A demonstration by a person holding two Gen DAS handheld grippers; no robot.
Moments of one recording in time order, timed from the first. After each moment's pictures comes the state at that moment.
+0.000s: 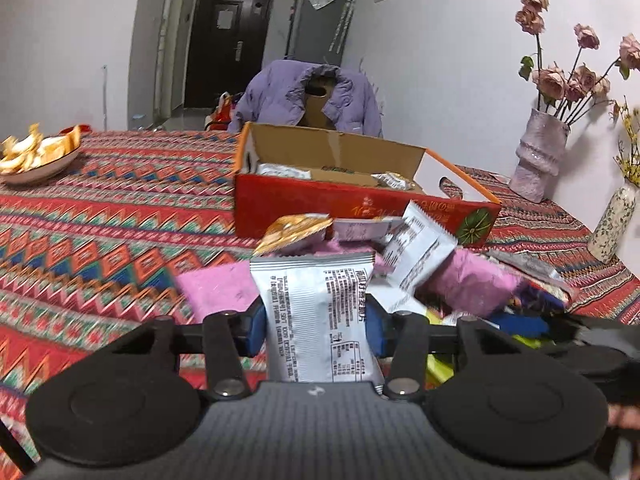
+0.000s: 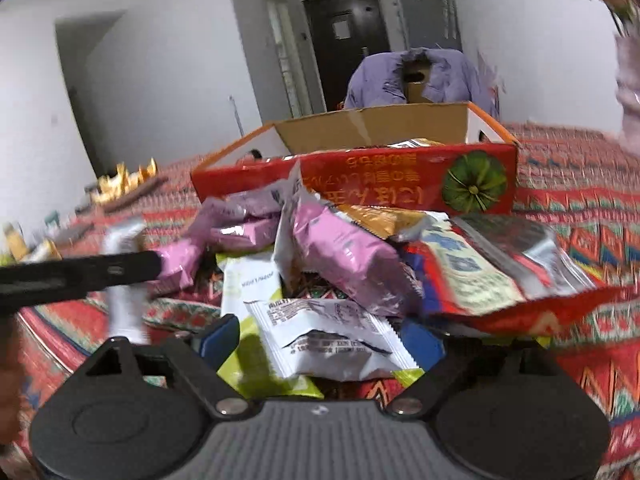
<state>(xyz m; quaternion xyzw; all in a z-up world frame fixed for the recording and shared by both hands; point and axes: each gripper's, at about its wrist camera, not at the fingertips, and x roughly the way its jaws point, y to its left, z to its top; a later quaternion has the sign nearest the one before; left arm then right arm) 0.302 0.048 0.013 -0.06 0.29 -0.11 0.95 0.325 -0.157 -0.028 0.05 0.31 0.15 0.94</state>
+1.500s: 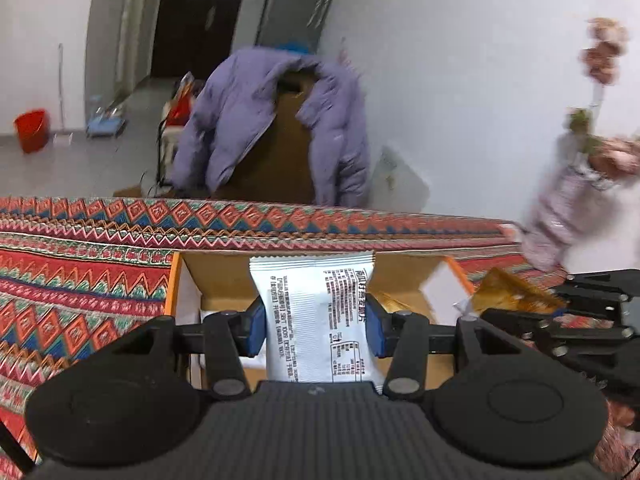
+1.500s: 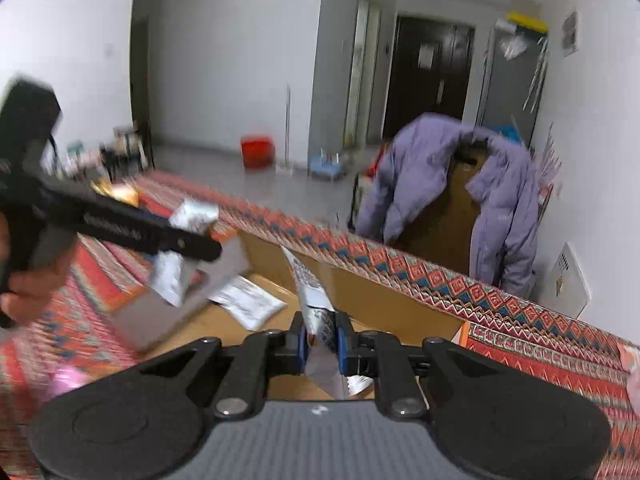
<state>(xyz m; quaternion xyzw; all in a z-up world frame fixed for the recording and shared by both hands) 0.600 0.010 0.103 -0.07 0.35 -0.16 0.92 0.567 -0.199 0.111 -0.11 0.31 0.22 0.92</state>
